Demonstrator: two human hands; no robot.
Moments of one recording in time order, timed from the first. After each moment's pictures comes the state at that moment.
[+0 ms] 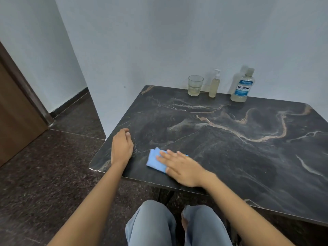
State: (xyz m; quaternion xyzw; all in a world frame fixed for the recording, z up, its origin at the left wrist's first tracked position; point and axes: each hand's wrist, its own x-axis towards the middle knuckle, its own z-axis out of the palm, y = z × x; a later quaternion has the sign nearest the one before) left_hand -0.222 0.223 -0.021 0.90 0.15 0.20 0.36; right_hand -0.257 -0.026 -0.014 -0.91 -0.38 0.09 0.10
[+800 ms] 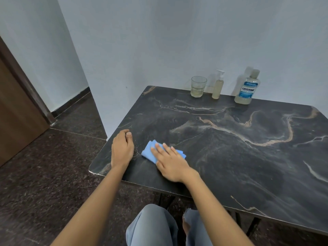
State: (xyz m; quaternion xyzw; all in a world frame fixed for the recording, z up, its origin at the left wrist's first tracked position) left_hand -0.219 0.226 -0.026 0.88 0.15 0.22 0.40; right_hand -0.238 0.029 -0.017 -0.94 -0.31 0.08 0.09
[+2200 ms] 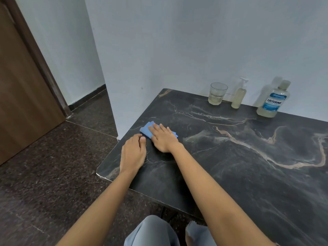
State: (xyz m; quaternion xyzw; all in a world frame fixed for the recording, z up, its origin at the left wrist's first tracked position) left_hand -0.214 0.225 -0.026 0.90 0.13 0.22 0.34; right_hand -0.115 0.110 -0.003 -0.94 -0.29 0.13 0.09
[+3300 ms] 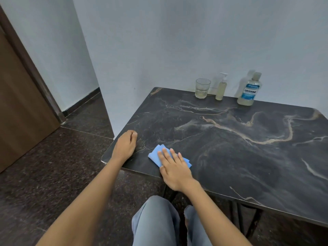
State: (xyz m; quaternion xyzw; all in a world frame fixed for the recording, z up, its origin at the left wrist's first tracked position) left_hand -0.237 0.252 -0.021 0.91 0.08 0.15 0.37; right_hand -0.296 0.032 -0.022 -0.96 -0.24 0.06 0.11
